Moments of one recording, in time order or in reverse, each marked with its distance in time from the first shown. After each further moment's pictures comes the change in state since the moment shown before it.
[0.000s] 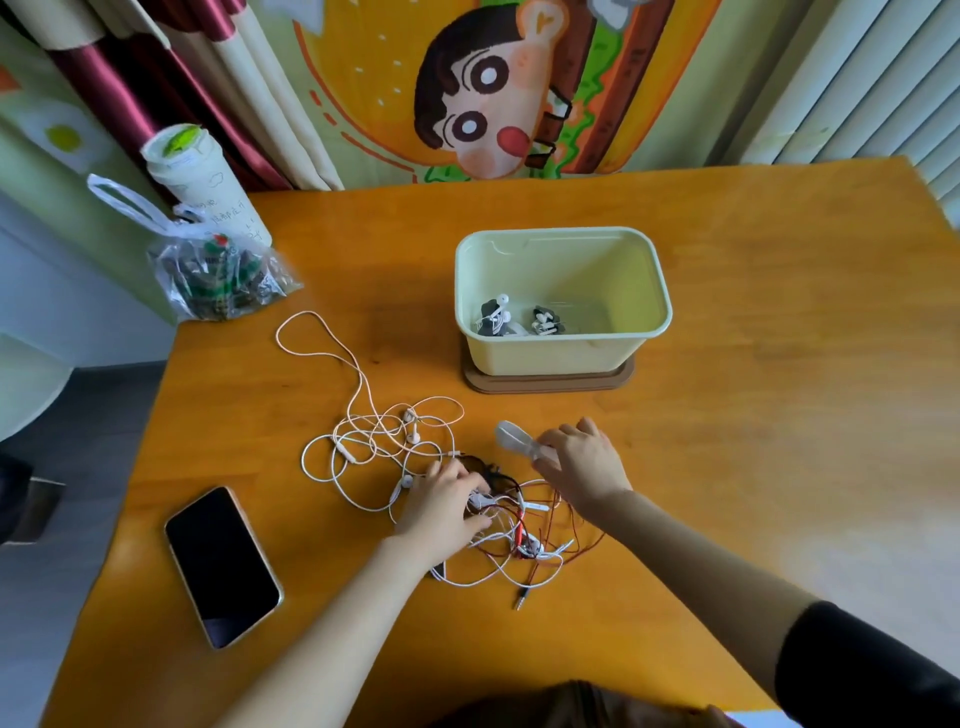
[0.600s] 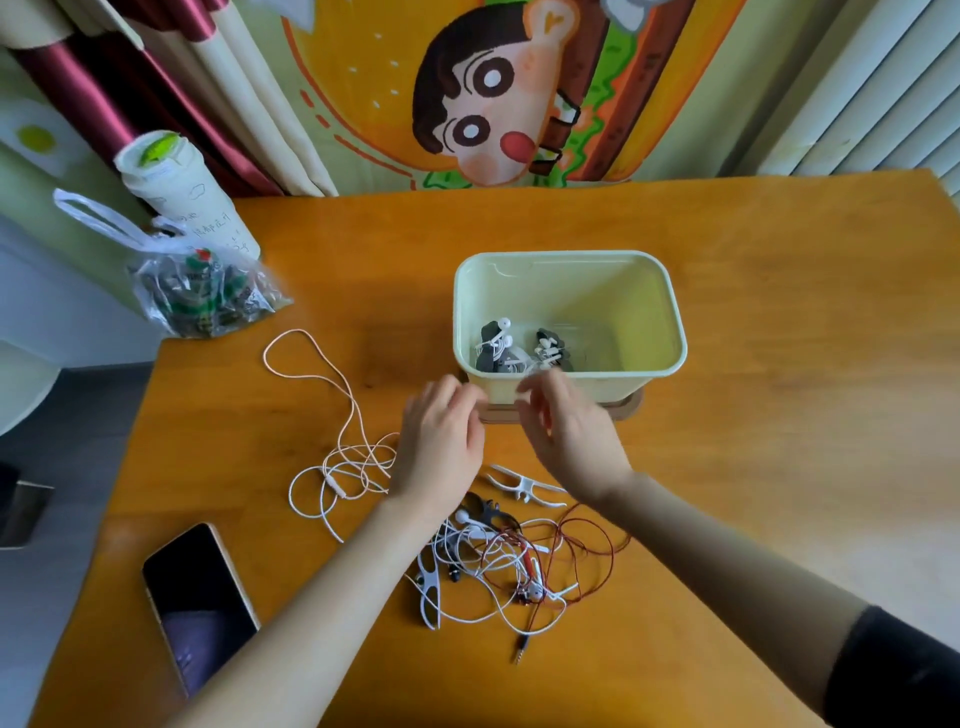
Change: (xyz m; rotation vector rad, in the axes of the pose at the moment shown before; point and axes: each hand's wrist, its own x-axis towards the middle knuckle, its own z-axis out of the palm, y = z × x) left_hand 0.051 0.027 -0.081 -0.059 0.647 0.163; right_hand 0.046 -0.012 -0.055 0.431 0.477 -0.209
